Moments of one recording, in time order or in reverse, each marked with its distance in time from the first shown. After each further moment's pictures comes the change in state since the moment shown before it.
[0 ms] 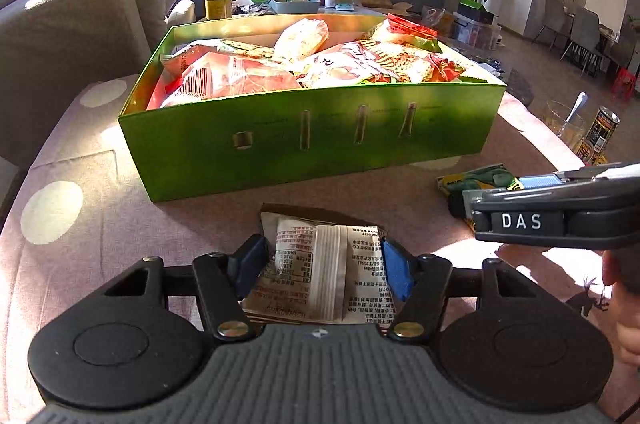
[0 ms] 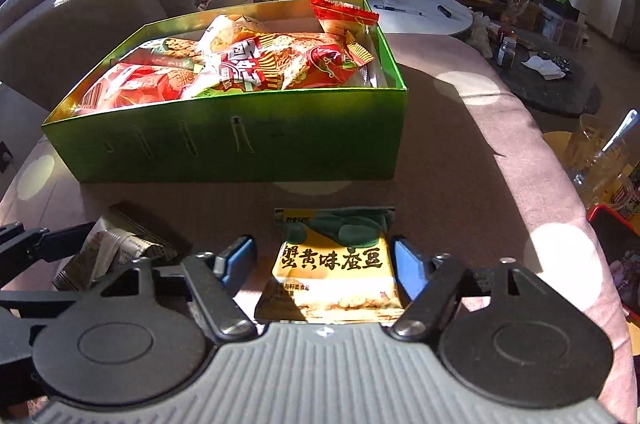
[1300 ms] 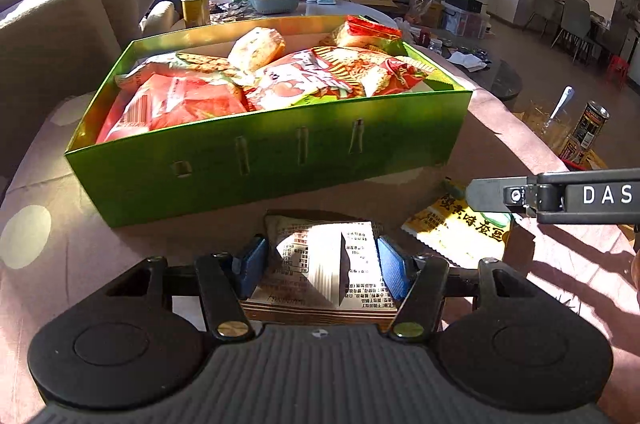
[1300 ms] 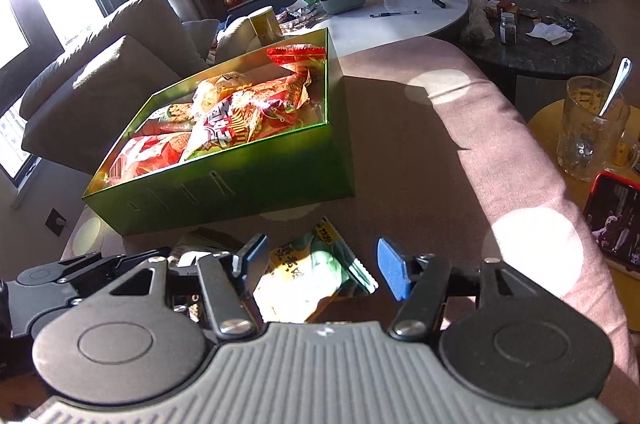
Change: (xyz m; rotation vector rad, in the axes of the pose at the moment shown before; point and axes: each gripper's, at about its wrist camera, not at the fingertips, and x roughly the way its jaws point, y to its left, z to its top) left arm 0.006 -0.031 0.015 0.014 0.026 -0.010; right arm -0.026 -0.054 0.006 0.210 -0.024 0.188
